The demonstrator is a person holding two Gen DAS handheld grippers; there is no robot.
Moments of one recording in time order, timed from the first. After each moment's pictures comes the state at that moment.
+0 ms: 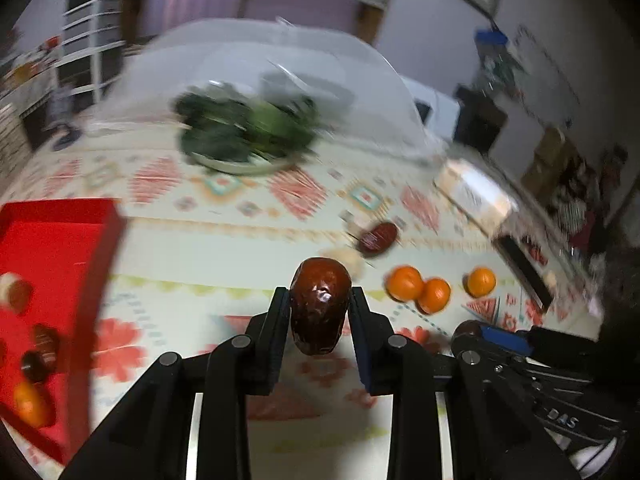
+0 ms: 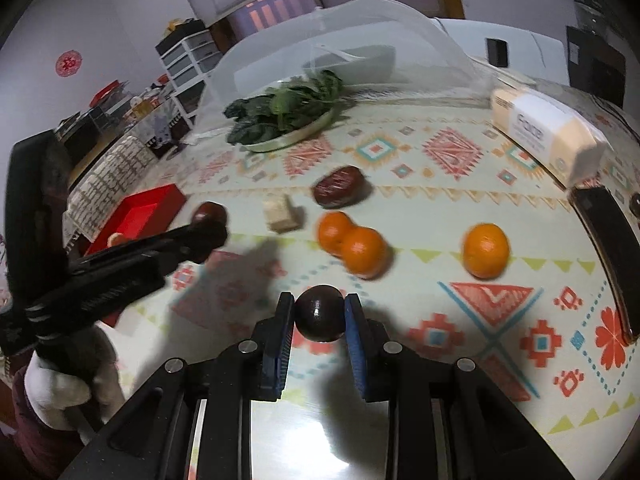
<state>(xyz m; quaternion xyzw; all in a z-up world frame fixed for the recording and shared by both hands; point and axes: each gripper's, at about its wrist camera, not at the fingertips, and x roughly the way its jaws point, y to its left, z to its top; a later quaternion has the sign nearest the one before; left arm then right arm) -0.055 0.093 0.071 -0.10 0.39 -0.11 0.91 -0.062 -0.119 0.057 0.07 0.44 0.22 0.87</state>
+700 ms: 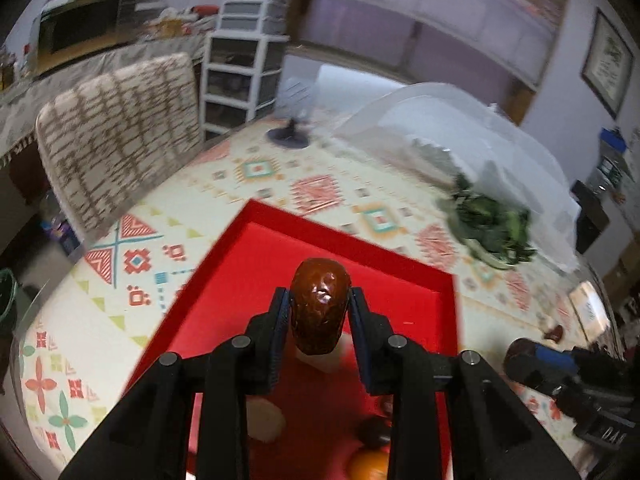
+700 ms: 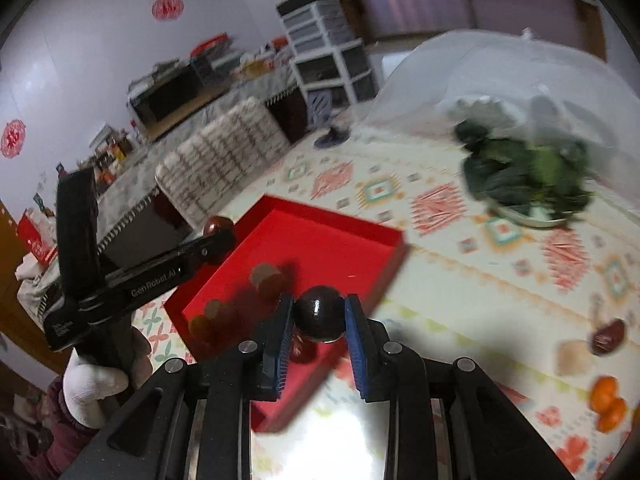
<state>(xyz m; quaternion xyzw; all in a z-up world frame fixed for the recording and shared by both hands) -0.065 0.368 0.073 -0.18 0.38 0.10 0.90 -0.018 0.148 0.098 0.01 0.44 0.39 0.81</state>
